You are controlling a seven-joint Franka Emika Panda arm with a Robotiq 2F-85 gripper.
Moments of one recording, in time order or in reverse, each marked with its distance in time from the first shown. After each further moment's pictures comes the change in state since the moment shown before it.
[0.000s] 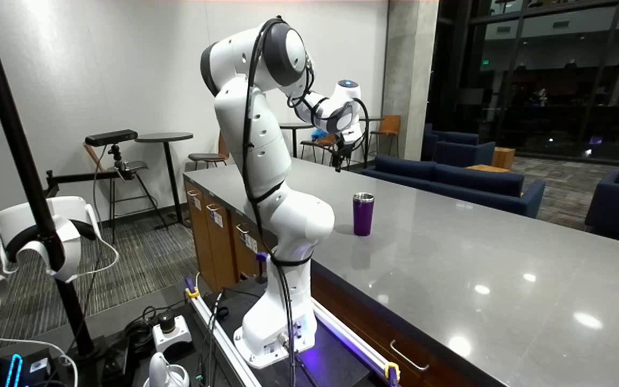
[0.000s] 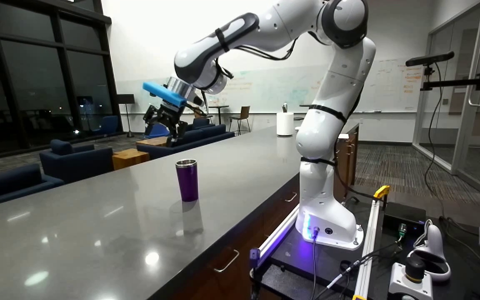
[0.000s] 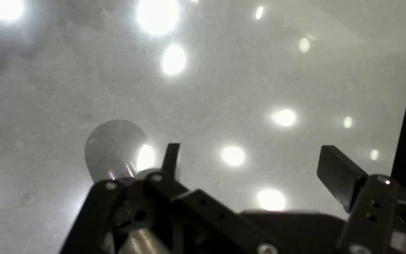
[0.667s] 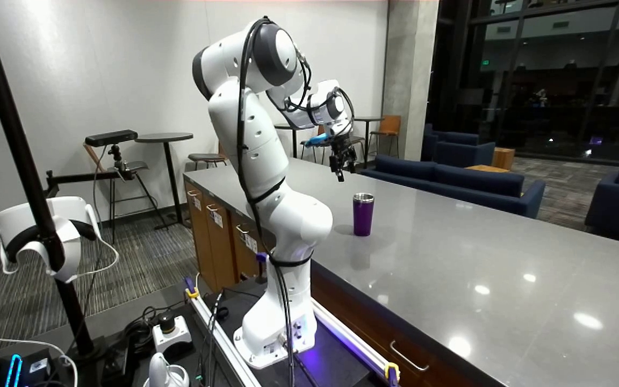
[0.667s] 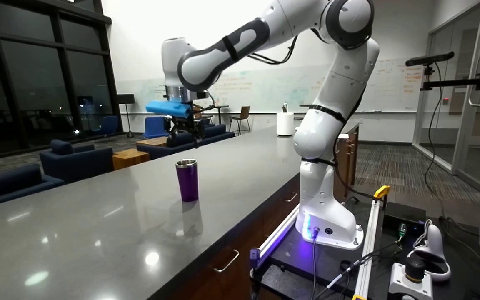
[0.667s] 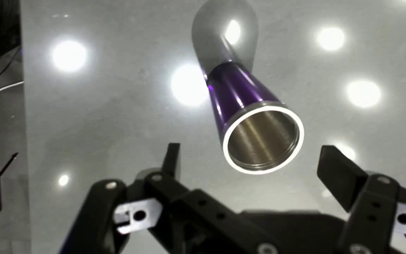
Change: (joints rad) arm -0.082 -0.033 0.112 0.066 -0.585 -0.427 0.458
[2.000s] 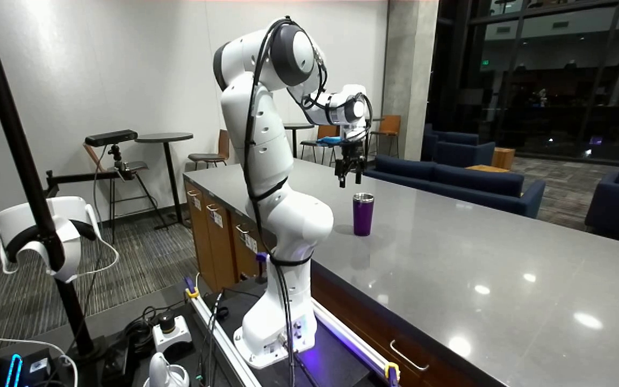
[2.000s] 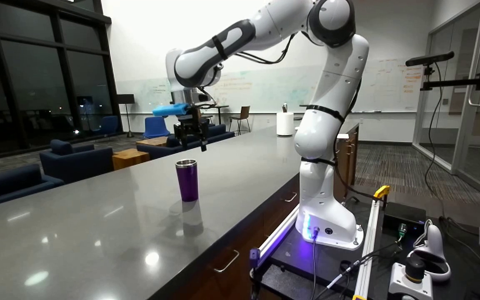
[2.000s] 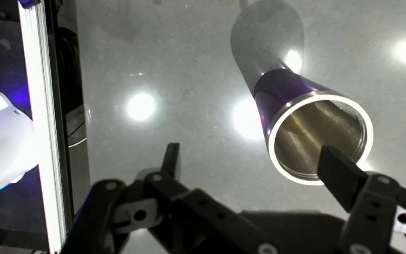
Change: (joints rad) arm 0.030 0.099 -0.150 0.048 0.133 -0.129 0.014
